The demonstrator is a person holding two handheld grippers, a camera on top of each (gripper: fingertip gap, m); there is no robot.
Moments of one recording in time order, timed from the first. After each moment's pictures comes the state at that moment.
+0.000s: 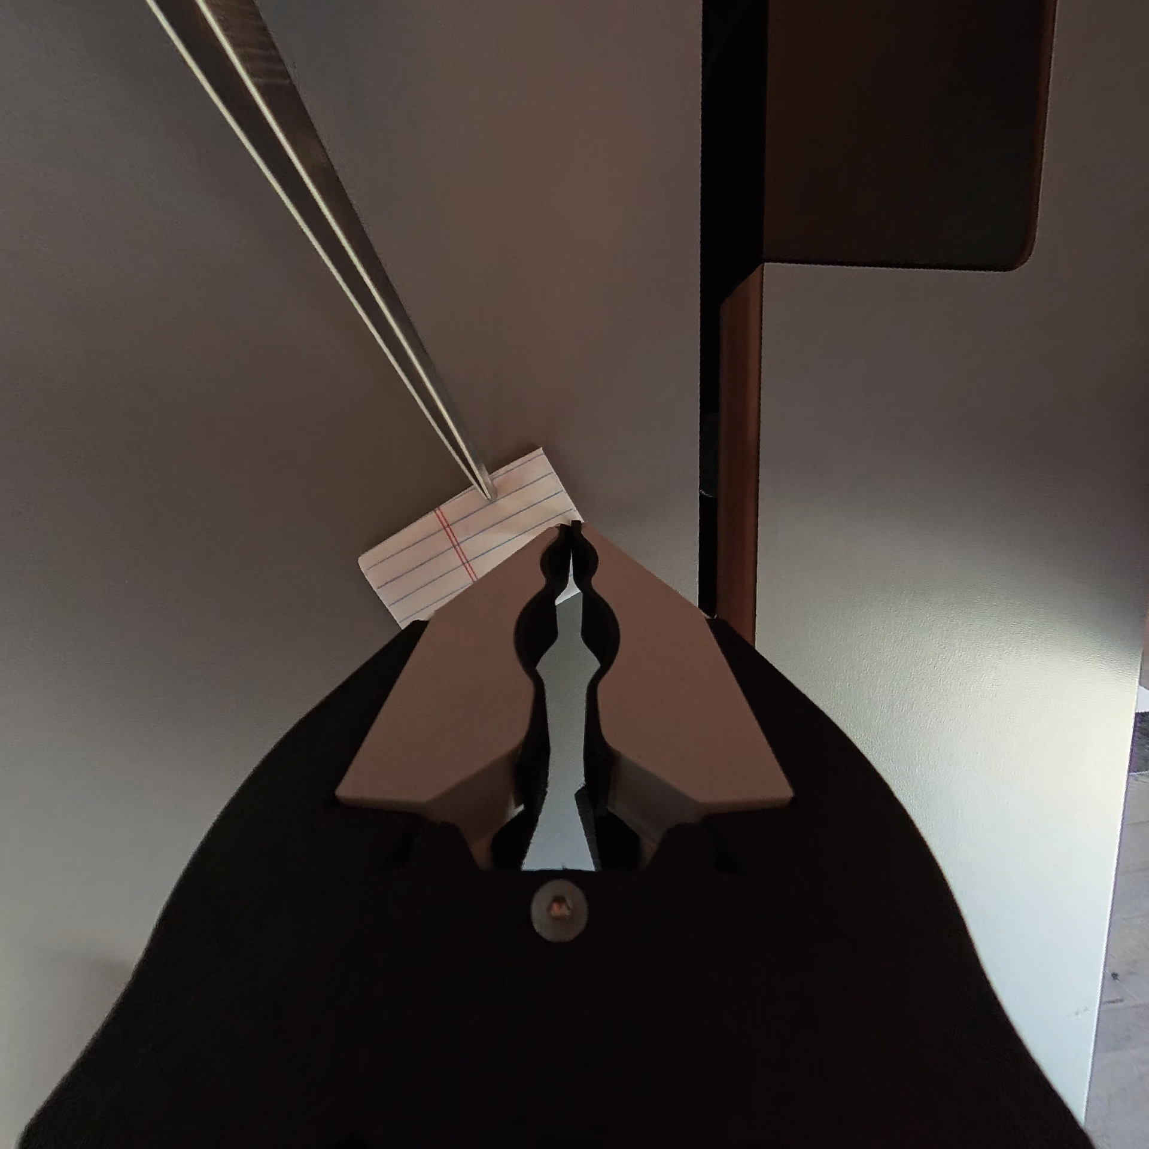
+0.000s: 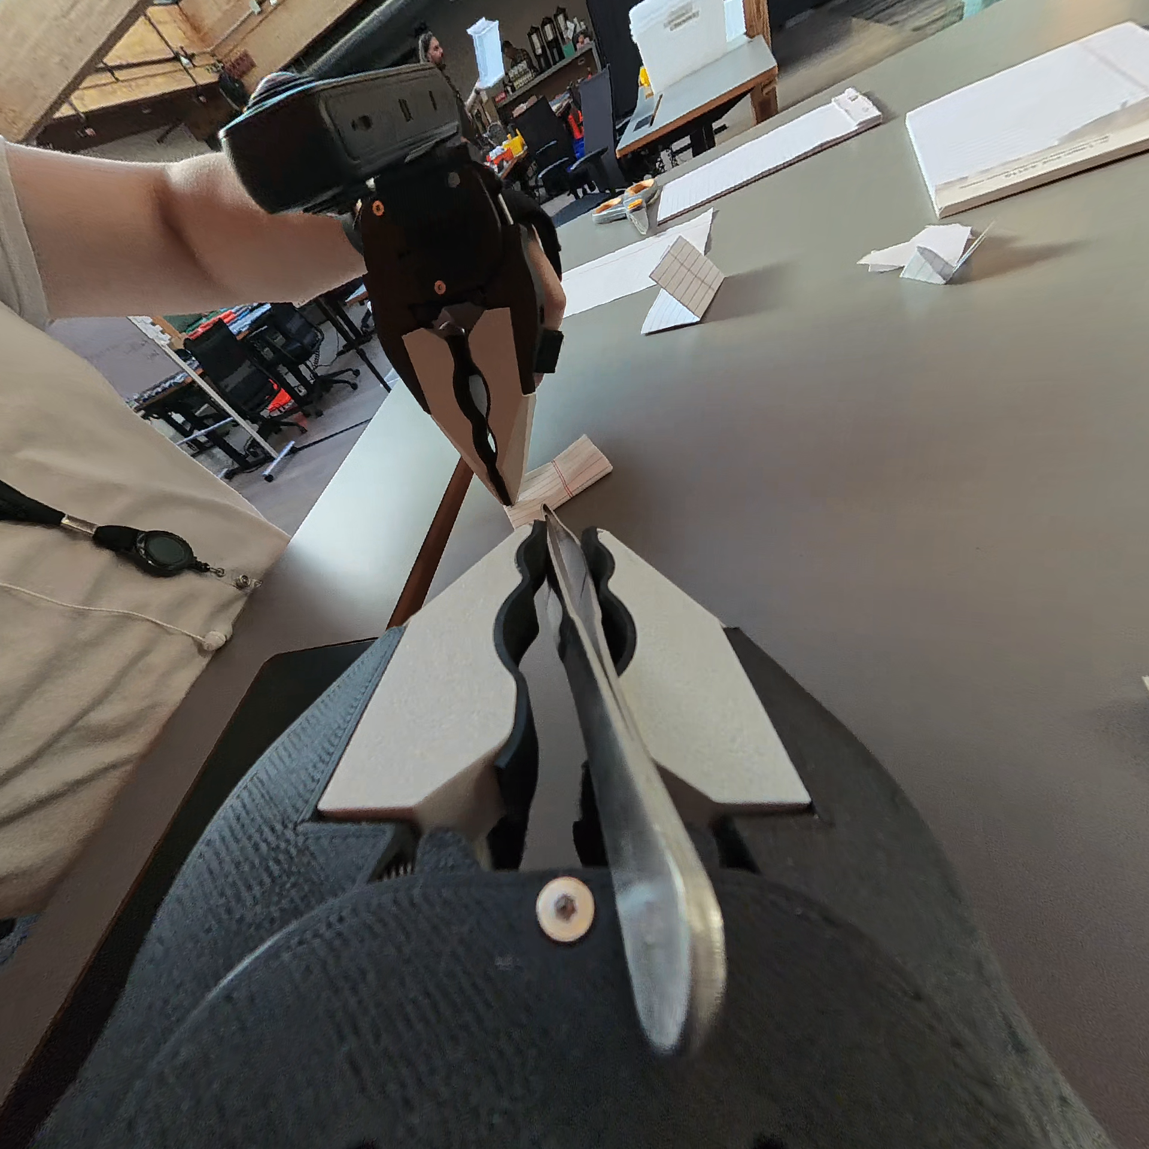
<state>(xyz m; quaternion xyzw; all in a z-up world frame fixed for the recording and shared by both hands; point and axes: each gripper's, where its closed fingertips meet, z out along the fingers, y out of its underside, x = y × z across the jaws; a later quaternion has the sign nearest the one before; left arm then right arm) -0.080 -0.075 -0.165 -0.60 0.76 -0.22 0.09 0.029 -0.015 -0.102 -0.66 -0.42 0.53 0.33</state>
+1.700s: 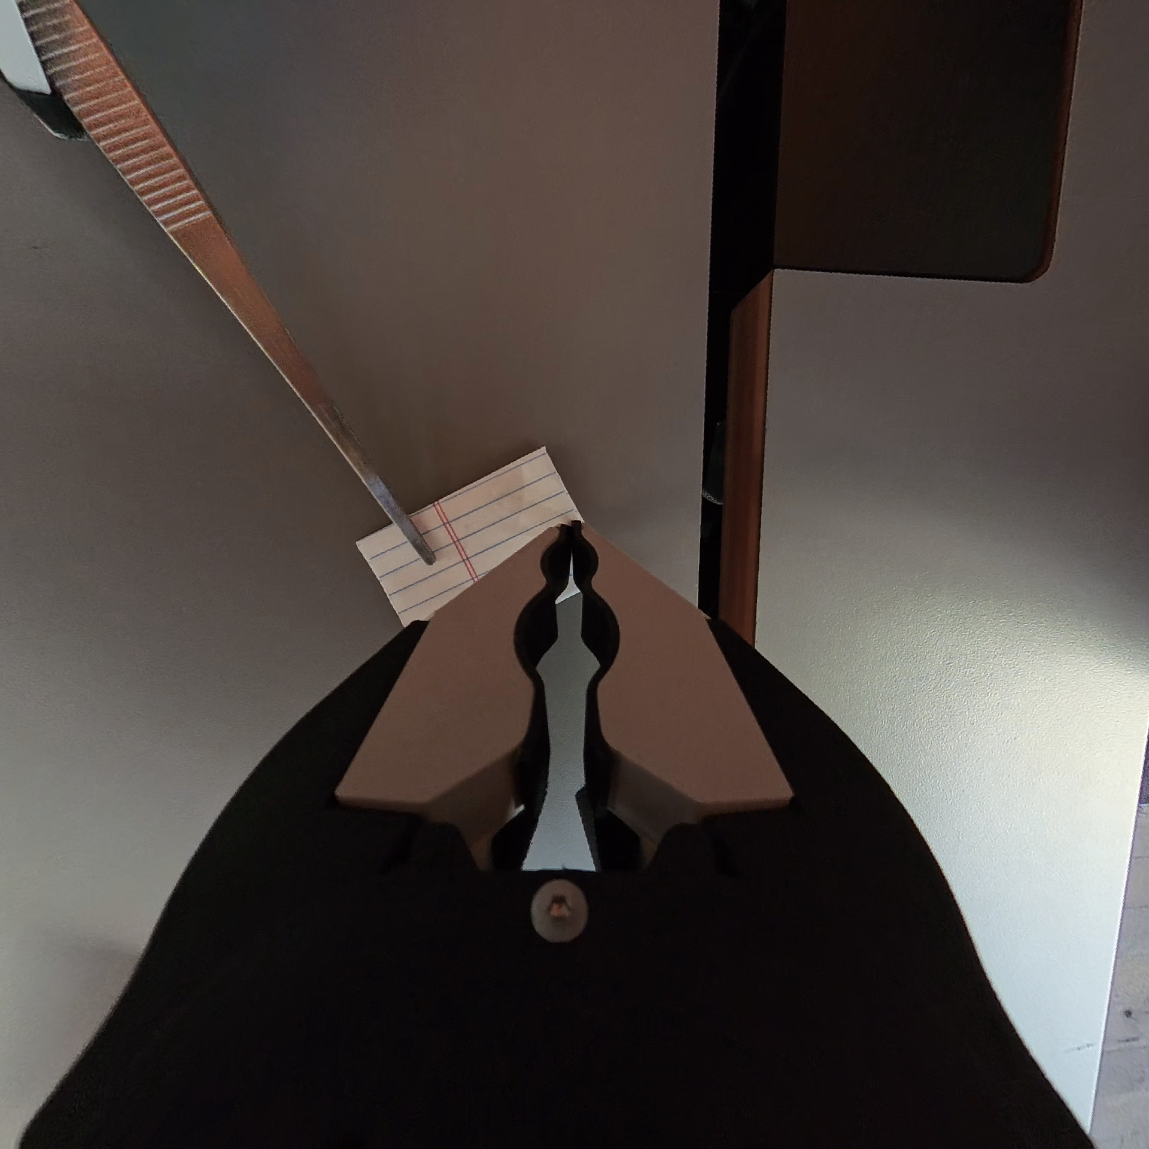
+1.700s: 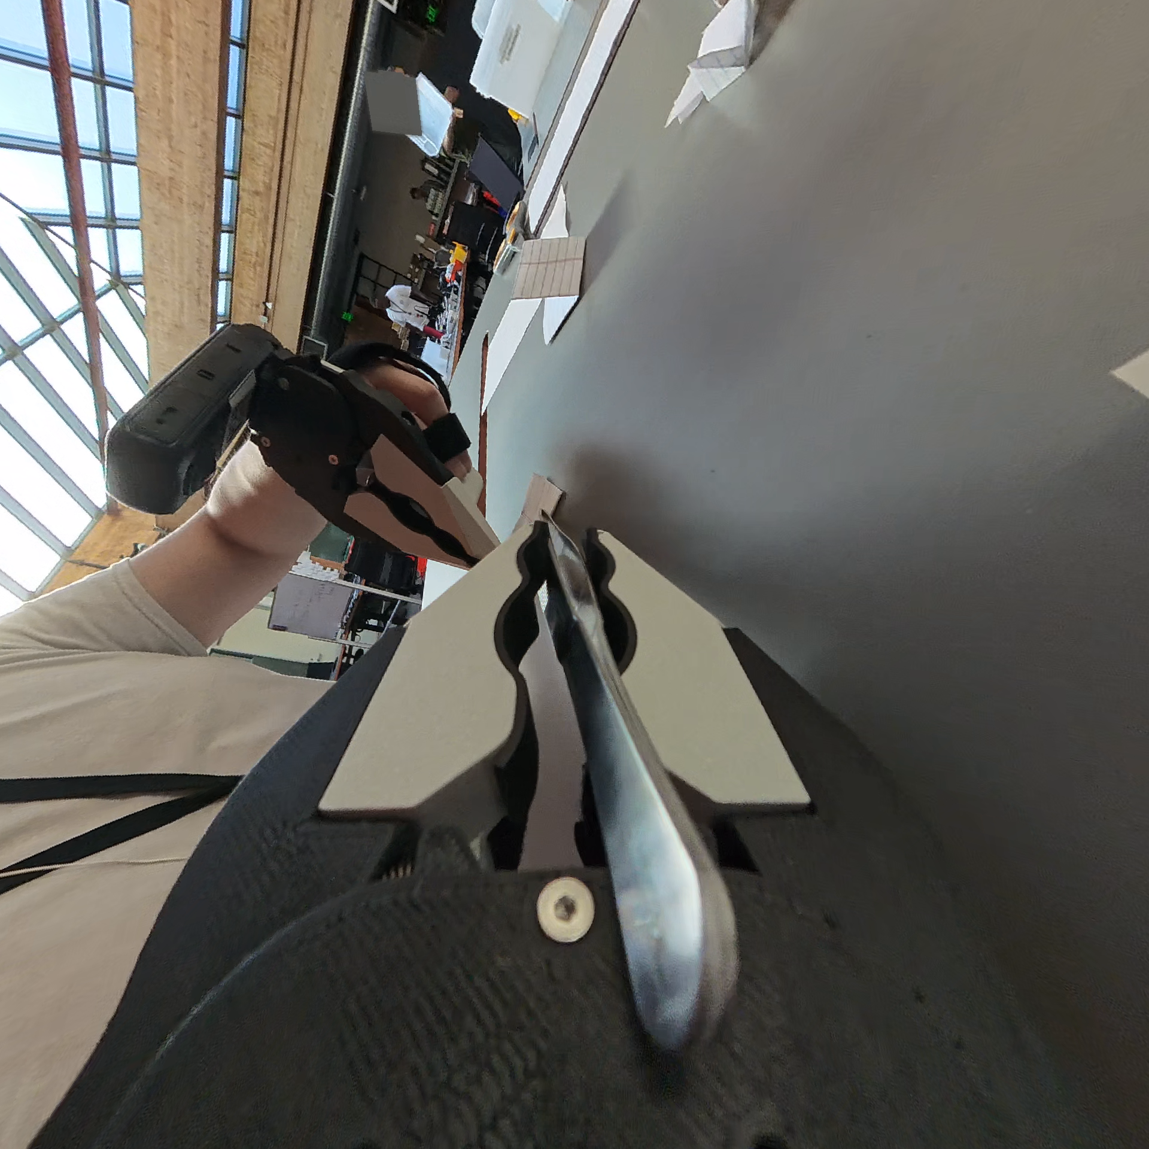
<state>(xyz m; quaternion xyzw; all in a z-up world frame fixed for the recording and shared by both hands) -0.079 -0.075 -0.165 -0.61 0.75 -0.21 0.11 0.021 0.021 -0.131 -0.76 -0.17 0.60 0.16</state>
